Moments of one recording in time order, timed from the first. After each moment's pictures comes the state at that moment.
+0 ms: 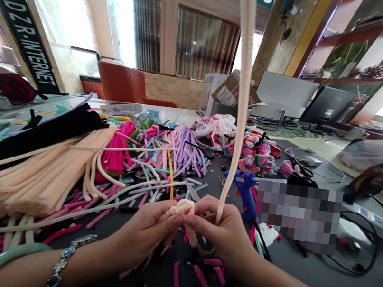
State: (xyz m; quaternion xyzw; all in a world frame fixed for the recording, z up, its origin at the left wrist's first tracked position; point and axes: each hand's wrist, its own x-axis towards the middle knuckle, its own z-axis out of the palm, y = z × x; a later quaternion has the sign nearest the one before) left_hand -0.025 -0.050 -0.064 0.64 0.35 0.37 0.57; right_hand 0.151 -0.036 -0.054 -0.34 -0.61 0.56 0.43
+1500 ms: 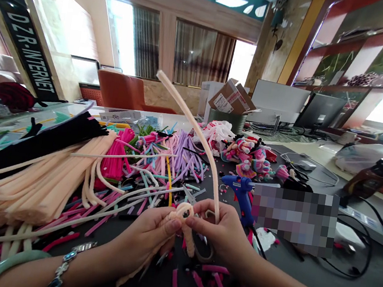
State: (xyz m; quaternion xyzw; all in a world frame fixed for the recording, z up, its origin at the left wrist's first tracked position) left_hand -0.021 -0.048 -0.065 0.58 0.33 0.39 0.64; right_hand 0.153 -0.031 -0.054 -0.40 -0.57 0.59 0.42
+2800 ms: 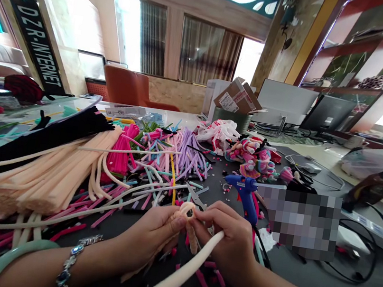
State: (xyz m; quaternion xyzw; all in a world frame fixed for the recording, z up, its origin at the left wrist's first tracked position) left_hand -0.022 -0.050 -0.071 0.59 0.34 0.36 0.64; right_hand 0.152 -0.041 -0.061 -0.34 -0.77 0.14 0.51
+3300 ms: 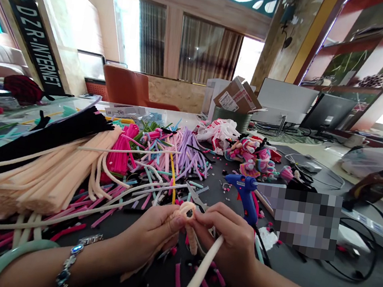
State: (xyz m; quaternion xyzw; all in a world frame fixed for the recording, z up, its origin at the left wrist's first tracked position) left_hand -0.021 -0.051 -0.063 0.59 0.31 0.37 0.65; right_hand 0.154 -0.043 -0.056 -0.30 -0.80 0.07 0.52
